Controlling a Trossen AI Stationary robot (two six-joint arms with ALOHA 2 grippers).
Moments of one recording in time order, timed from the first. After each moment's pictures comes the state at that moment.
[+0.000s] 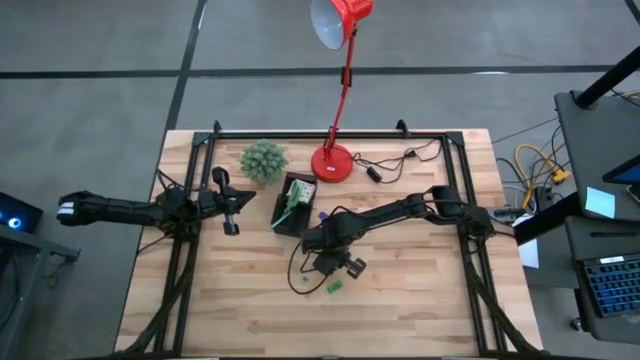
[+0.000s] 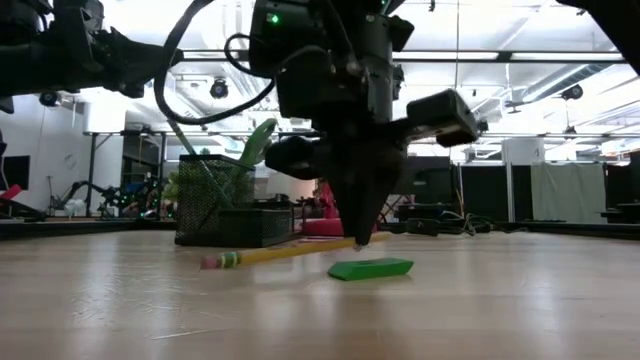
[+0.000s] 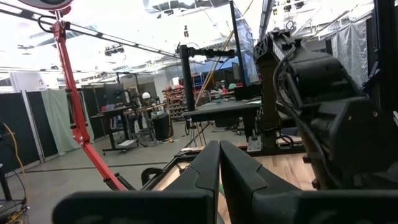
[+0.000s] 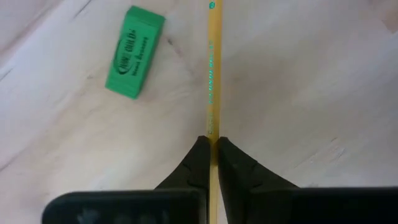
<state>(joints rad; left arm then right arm) 0.00 0.42 0.00 0.62 -0.22 0.22 0.16 2.24 1.75 -0.96 -0.22 -0.71</state>
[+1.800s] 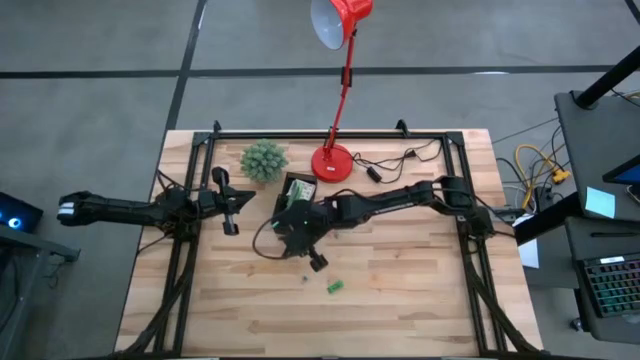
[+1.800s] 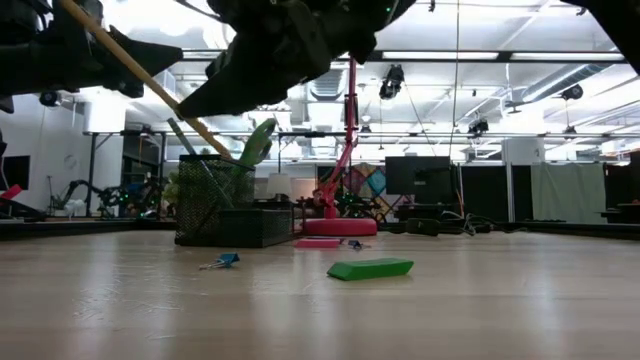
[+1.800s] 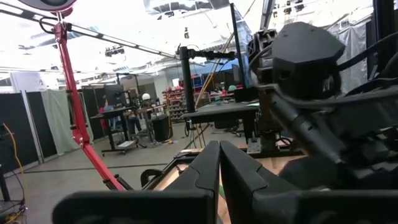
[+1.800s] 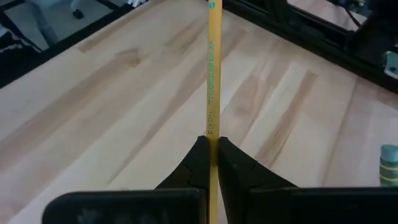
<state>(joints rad) 0.00 0.42 0.00 0.62 -0.22 0.21 0.08 2.15 1.68 -0.22 -0.40 -0.43</state>
